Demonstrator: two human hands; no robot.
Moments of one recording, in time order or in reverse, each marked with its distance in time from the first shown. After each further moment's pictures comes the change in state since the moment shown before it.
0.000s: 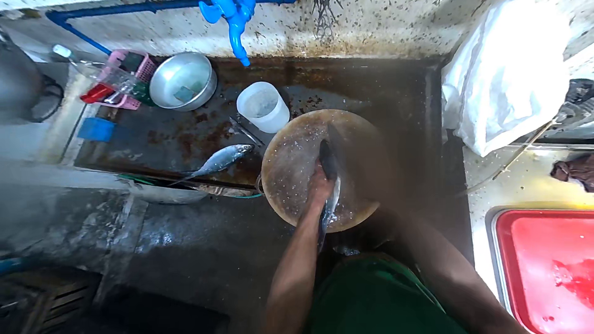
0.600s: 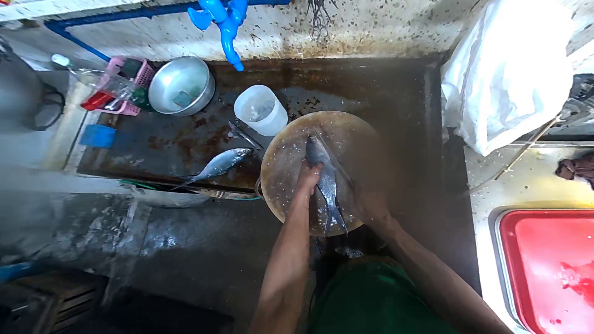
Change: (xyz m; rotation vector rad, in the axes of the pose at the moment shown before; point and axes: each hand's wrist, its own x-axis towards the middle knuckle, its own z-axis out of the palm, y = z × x) left_hand 0.046 -0.011 -0.012 -0.565 0.043 -0.049; right_hand -0.026 0.011 0.043 -0.267 0.056 -0.012
